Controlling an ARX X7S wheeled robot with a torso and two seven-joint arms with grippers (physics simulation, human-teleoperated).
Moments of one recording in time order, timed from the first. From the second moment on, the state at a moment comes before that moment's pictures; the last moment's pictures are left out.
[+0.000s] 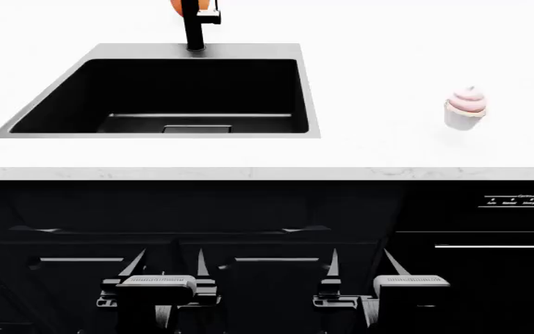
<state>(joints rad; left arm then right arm) 0.00 0.00 0.00 0.00 0.00 0.00 0.00 0.00 0.00 0.00 0.00 0.00 0.00 0.00</state>
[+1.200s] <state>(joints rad) 0.01 -0.10 0.11 -0.01 -0.12 0.09 -0.07 0.02 0.09 -0.11 0.02 0.12 -0.01 0.09</state>
